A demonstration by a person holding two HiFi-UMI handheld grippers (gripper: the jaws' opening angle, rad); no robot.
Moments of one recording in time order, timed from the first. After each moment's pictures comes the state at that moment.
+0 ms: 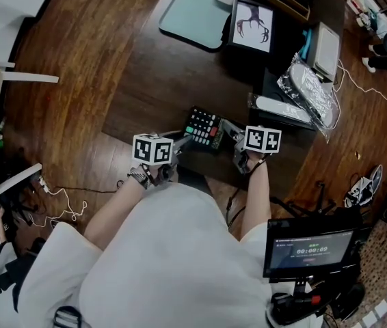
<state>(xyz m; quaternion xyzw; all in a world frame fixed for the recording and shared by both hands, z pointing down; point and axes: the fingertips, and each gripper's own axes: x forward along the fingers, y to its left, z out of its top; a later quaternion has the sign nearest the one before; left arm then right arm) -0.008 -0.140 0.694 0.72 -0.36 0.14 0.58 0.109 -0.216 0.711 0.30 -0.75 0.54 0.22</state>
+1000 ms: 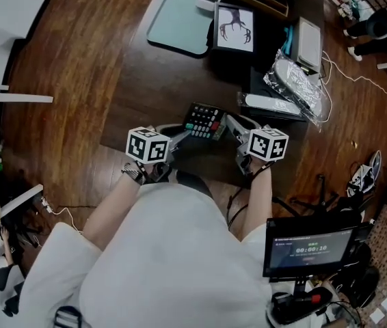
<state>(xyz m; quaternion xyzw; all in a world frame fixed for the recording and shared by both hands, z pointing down) 0.004 -0.180 0.644 0.81 -0.29 0.15 0.50 0.124 -0.246 0.629 0.35 -0.81 0.44 0.15</state>
